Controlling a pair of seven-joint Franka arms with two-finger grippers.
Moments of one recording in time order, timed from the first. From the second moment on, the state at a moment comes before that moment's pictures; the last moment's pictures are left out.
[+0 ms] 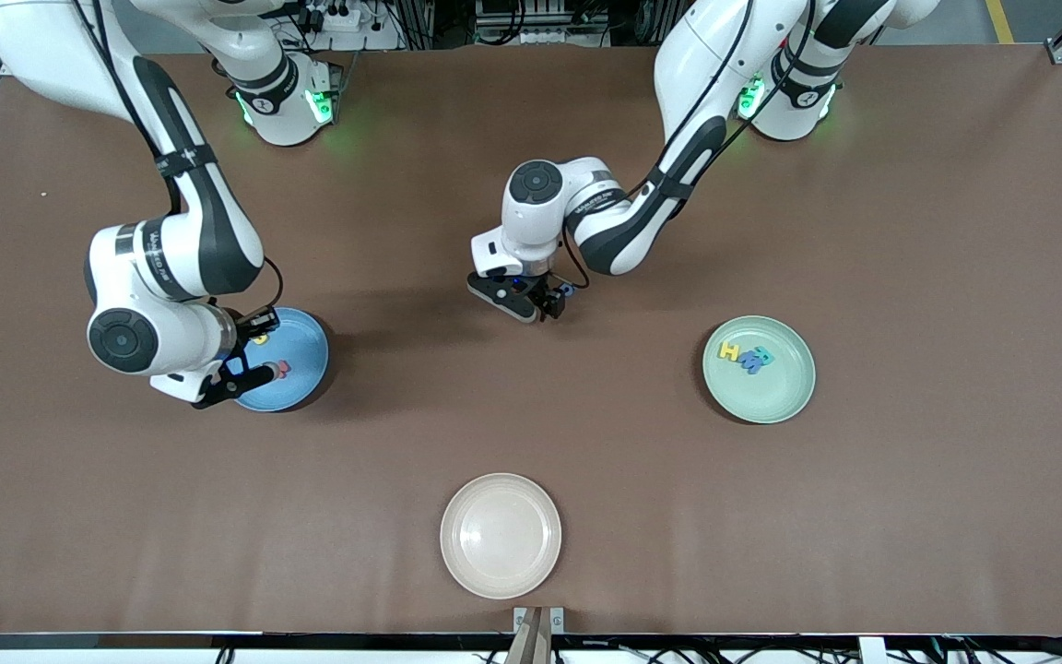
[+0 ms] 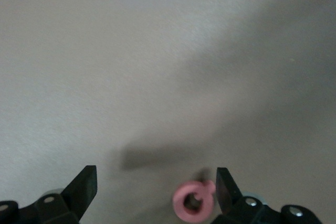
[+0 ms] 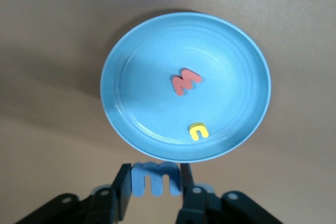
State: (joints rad) left arm -0.66 0.74 -0.29 -1.70 0.34 2.53 -0.57; right arm 0.04 0.42 0.10 -1.80 -0.07 1.84 -0.21
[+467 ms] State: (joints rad) left arm -0.66 0.74 -0.32 -1.70 0.34 2.41 -0.47; right arm 0.03 0.33 0.10 -1.74 -0.07 1.79 -0.21
